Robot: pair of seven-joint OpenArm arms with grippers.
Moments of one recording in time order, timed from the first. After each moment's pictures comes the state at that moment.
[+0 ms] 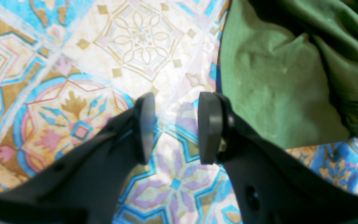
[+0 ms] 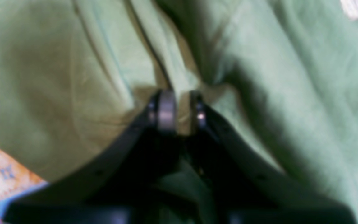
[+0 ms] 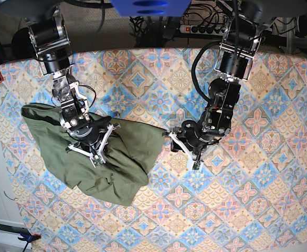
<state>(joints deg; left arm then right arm) -15.8 -8.2 16.1 73.6 -27.2 -1.3 42.6 13.7 17.9 -18.6 74.3 7.8 9.4 -31.3</state>
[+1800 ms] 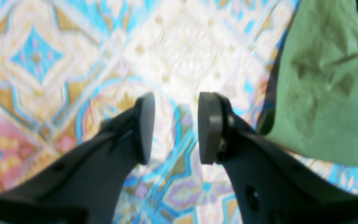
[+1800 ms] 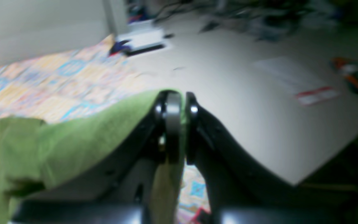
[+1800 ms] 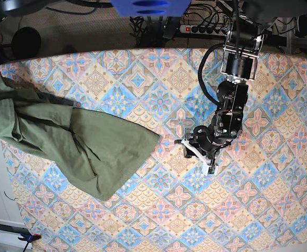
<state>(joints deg) -16.2 -9.1 10.4 73.9 -27.2 -1.4 42.7 -22.8 20.0 64.7 110.7 39.6 18.4 -32.0</state>
